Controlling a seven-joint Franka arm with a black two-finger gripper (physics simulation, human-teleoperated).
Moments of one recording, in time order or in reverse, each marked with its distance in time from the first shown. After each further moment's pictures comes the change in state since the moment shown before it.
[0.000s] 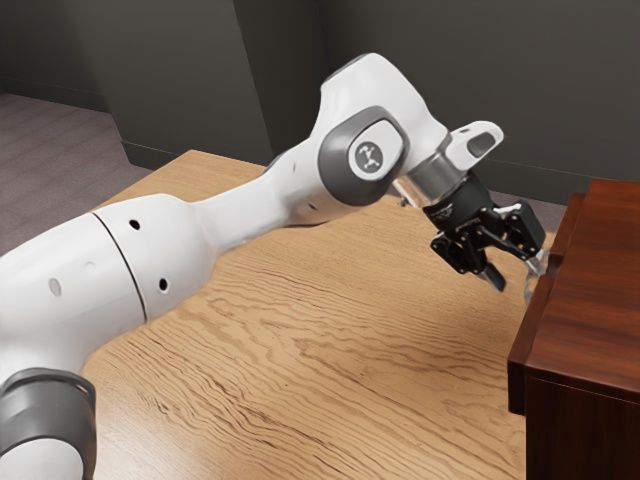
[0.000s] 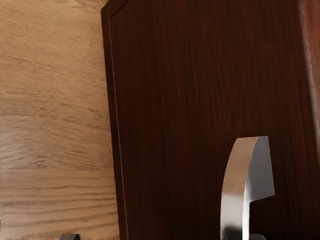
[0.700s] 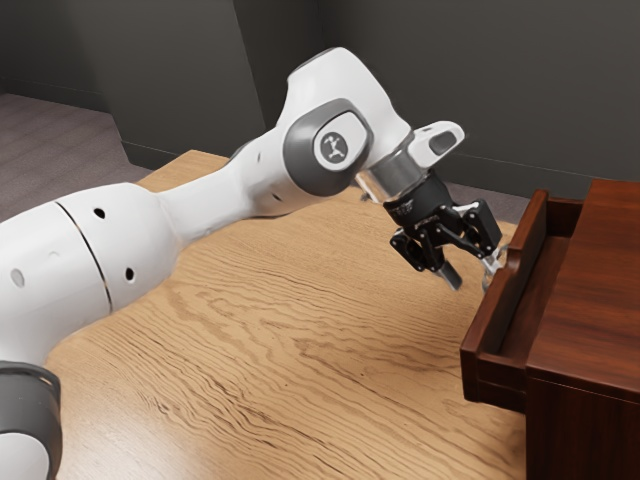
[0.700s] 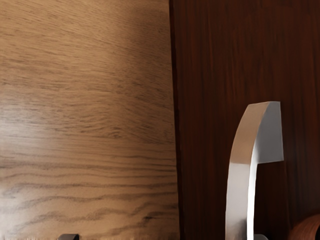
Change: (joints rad) arm 0.022 -0.098 0.065 -0.114 -0.009 -0.045 0.013
